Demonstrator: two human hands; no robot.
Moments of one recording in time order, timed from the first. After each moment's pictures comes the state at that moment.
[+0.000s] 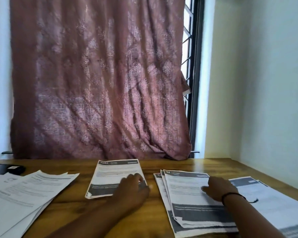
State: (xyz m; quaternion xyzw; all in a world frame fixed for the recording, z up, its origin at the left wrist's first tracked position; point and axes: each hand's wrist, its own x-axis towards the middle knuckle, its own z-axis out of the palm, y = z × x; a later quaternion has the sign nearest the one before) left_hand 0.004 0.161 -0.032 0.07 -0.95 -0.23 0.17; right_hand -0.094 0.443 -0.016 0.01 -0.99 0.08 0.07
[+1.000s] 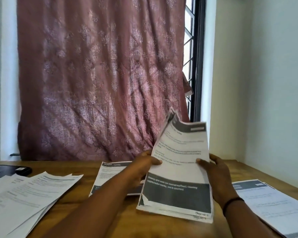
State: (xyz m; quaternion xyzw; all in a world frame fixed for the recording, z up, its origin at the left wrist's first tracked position) left_hand 0.007 0.199 0.053 0.03 -0.71 -0.70 0.10; right_hand -0.047 0.409 0.020 0.11 -0.62 0.76 0.15
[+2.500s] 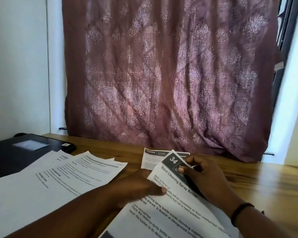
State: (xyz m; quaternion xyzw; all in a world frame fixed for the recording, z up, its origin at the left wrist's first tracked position) left_hand 0.025 0.021 -0.017 0.07 -0.79 -0.61 -0.04; right_hand -0.072 0.207 -0.006 0.36 -0.76 0.54 0.05
